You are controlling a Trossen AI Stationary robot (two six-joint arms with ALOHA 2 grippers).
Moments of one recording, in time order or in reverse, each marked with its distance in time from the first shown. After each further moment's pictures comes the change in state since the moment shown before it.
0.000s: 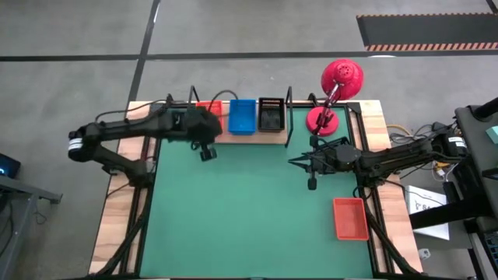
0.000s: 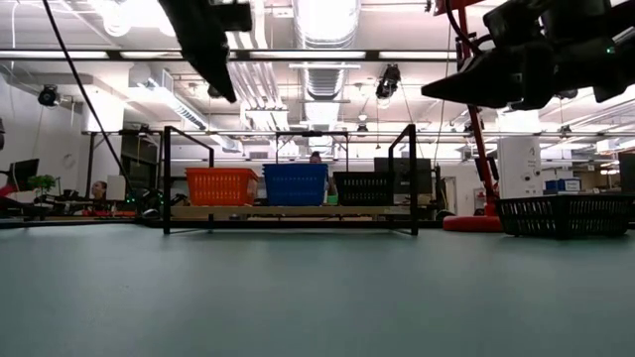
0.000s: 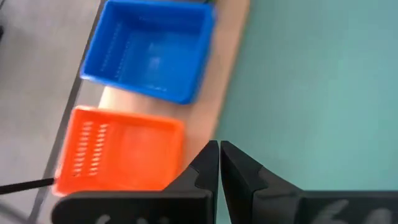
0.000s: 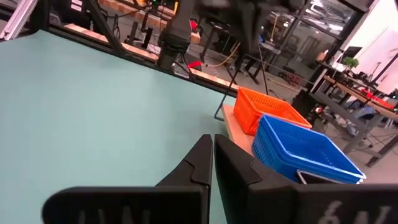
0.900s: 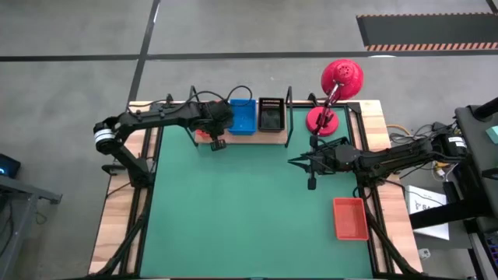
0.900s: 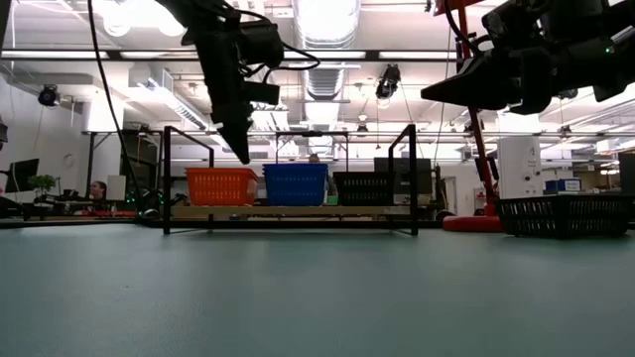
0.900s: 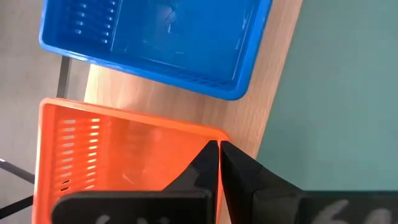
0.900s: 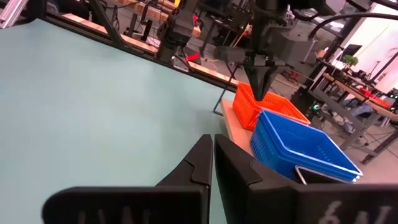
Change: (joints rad) left arm 0.202 0.276 0.014 0.088 0.042 0.166; right arm -0.001 0.000 0.008 -0.030 0.010 -0.023
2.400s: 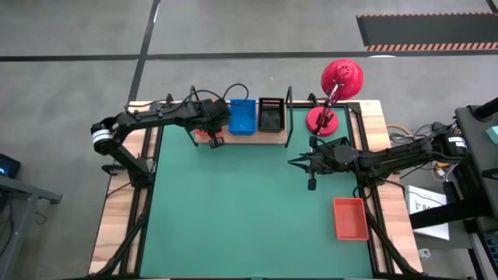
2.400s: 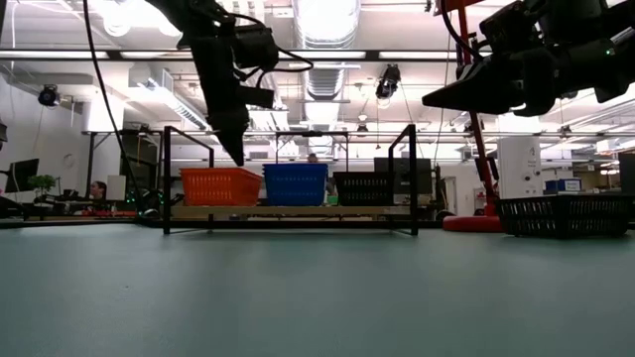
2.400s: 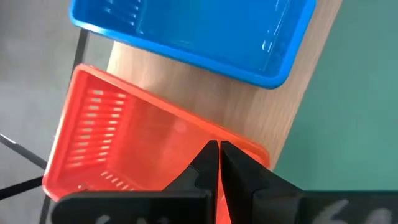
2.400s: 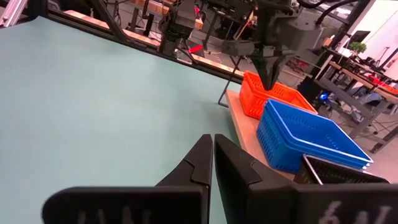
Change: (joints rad) left arm 0.025 -0.023 -0.041 0.033 -0.046 -0.033; right arm 0.001 0.000 0.000 -0.034 0.000 0.045
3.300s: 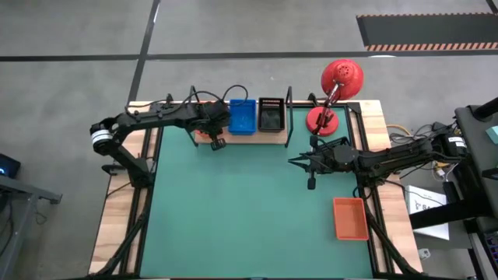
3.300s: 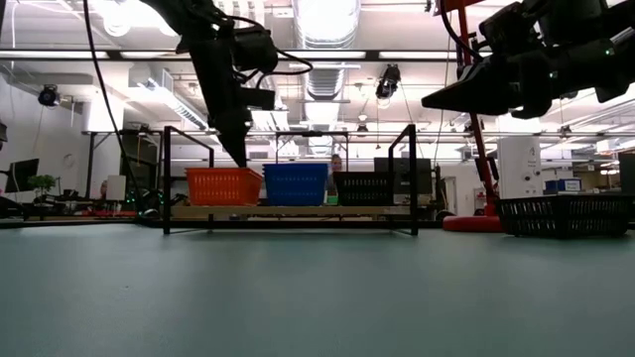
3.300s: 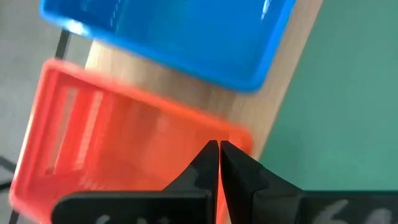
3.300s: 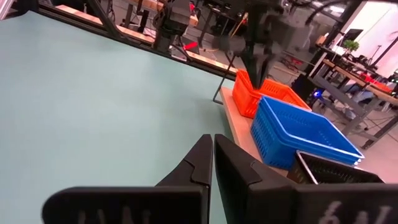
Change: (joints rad) left arm -0.002 -0.009 -0.031 0.040 0.063 -0.047; right arm 0.000 0.000 0.000 -0.003 0.025 -0.008
